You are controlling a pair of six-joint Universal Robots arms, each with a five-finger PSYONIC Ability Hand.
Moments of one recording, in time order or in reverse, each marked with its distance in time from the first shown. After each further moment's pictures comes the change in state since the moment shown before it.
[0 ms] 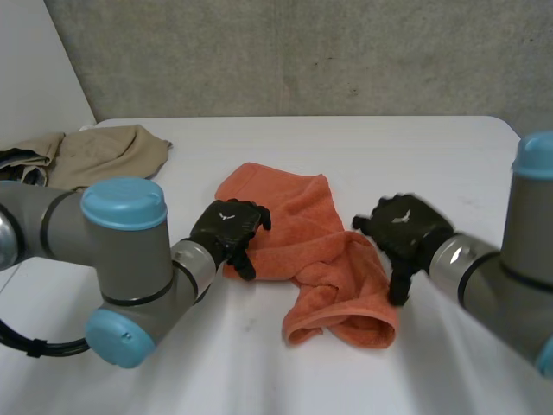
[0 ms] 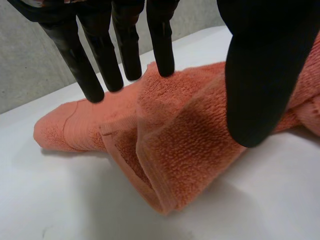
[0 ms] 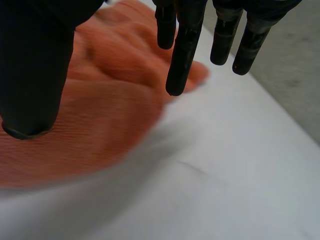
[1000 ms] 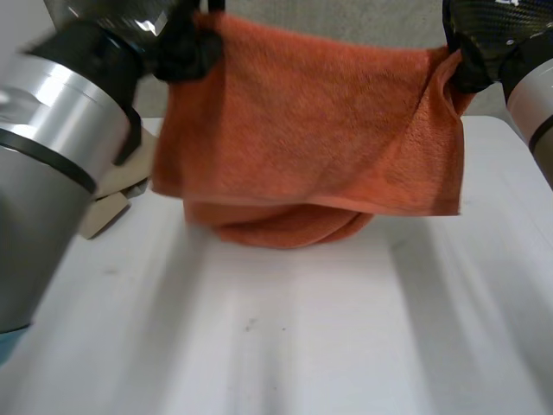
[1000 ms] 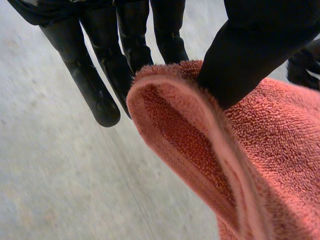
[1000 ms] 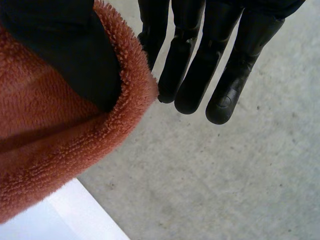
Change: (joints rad) left arm -0.058 0.592 0.046 0.060 -0.106 0.041; right arm -0.080 -0.156 -0.303 -0.237 0.128 0.095; left_hand 0.607 0.699 0.694 0.698 0.644; right_hand 0.787 0.347 0.955 0.951 0.916
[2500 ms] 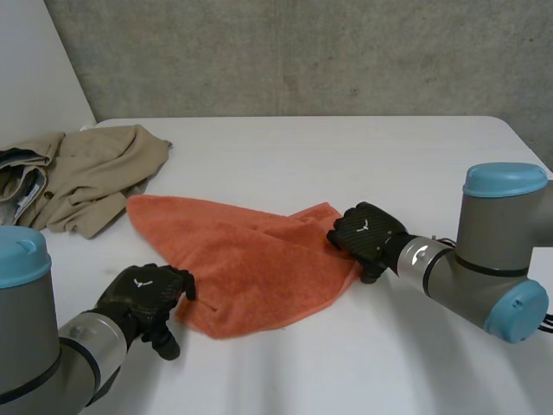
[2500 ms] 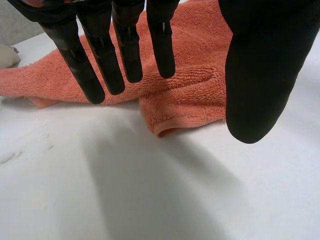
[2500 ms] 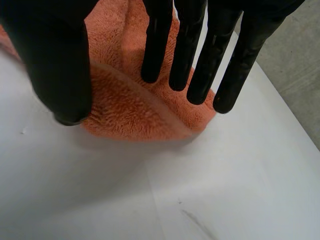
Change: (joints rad) left arm 0.199 -0.119 -0.563 -0.247 0.017 0.010; right arm 0.001 0.519 0.133 0.037 -0.419 -0.360; left_hand -0.614 -0.693 -0.682 -0.701 -0.653; right_hand -0.327 -0.421 -0.421 -0.433 -0.438
